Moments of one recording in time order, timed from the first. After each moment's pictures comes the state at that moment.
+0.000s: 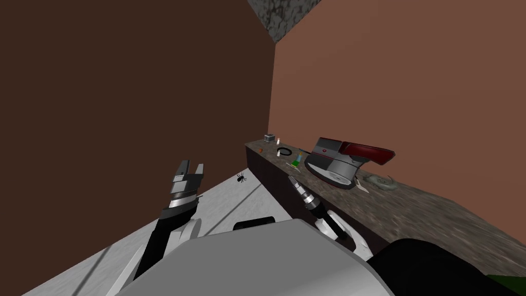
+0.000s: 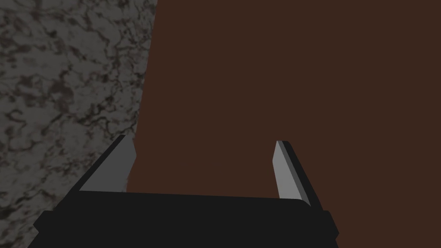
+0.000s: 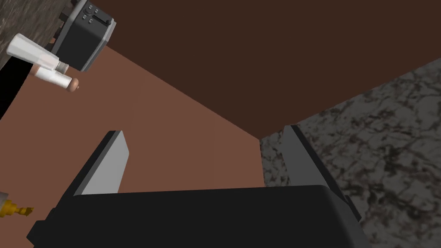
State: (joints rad) left arm 0.52 0.04 0.07 -2.21 -0.01 -0.52 0.03; right arm 0.56 -0.68 0.09 -1.80 -0.04 -0.67 0.22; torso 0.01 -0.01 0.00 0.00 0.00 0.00
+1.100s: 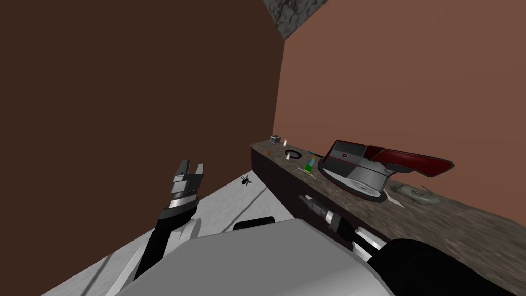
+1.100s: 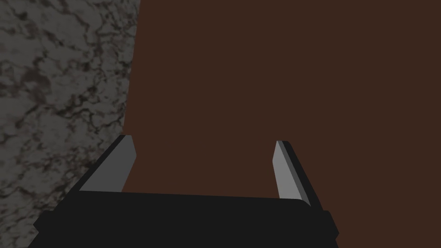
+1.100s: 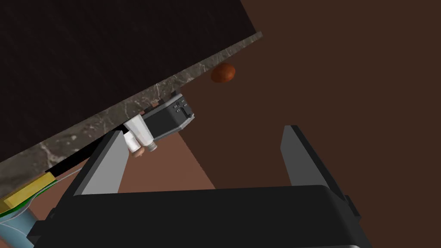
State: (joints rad) left arm 0.52 0.04 0.07 -2.21 -0.01 -0.52 0.03; right arm 0.67 -0.97 0.16 -1.50 -0.01 -0.66 0.32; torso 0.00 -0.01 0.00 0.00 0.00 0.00
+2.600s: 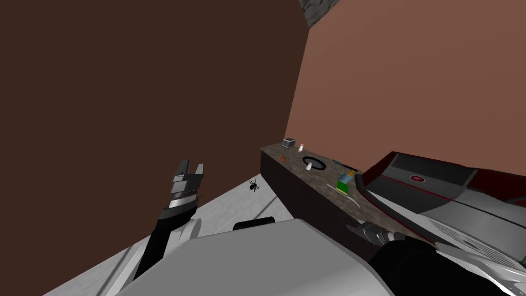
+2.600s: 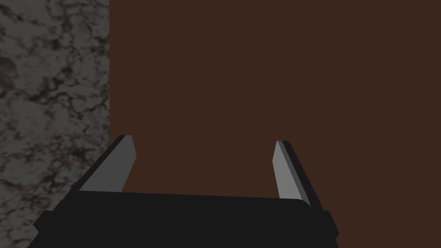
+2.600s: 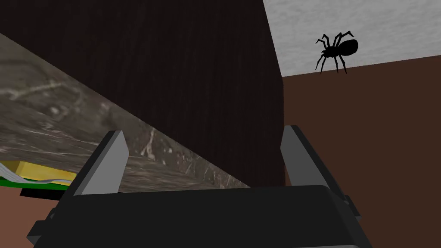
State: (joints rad) left arm 0.52 0.04 0.07 -2.21 -0.01 -0.52 0.03; right arm 0.80 -1.40 0.28 -1.08 0.04 -0.59 0.45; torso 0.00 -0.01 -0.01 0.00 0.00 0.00
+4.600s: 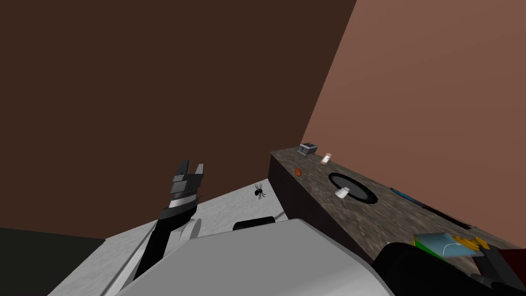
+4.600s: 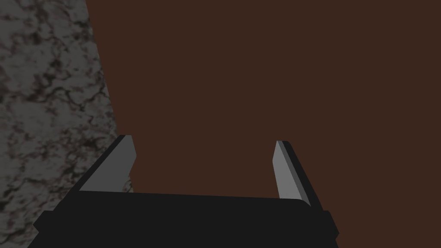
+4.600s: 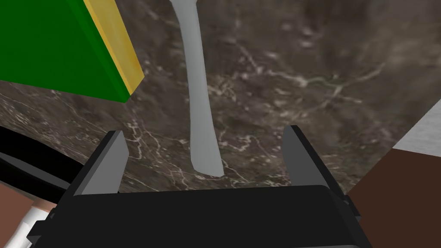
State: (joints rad) left arm 0.52 0.04 0.07 -2.21 -0.01 -0.52 0.03; right arm 0.95 -1.33 0.08 -0.87 0.34 -0.65 0.49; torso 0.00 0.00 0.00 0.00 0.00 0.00
